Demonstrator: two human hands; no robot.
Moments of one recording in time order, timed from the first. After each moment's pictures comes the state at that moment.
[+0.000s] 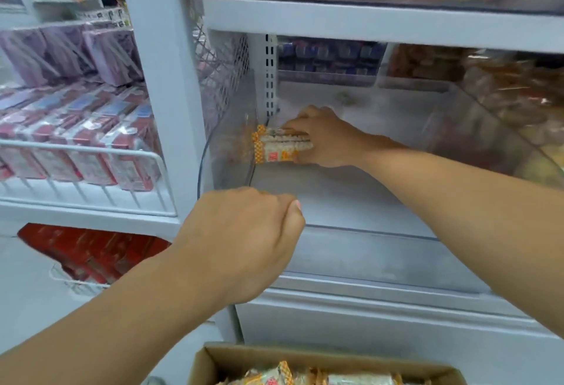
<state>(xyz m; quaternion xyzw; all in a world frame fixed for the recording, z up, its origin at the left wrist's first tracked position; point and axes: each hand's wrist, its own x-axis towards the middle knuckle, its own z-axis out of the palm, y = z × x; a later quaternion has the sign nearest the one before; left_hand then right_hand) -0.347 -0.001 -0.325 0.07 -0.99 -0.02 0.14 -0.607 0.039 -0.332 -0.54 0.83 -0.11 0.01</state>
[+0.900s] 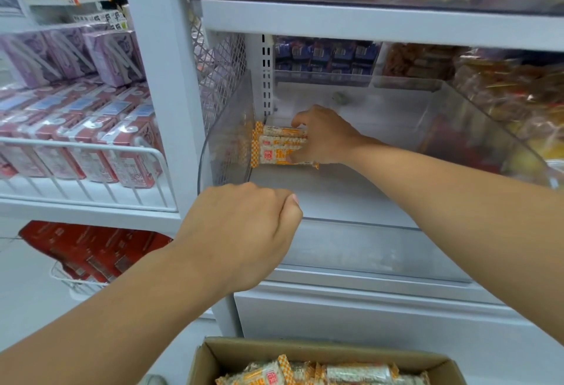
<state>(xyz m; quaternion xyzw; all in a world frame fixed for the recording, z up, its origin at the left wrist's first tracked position) -0.348 0.004 -0.320 0.10 -0.99 -0.01 0.14 -0.597 0.039 -0.332 -0.47 0.87 -0.16 -0.03</state>
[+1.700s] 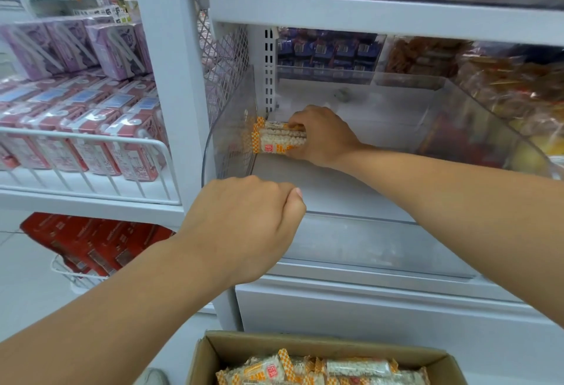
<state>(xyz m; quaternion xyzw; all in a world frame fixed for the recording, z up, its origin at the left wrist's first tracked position) -0.348 0.006 -0.318 0.10 -0.99 -0.02 0.13 -0.592 0.037 -0.347 -0.49 0.85 -0.19 -0.07</state>
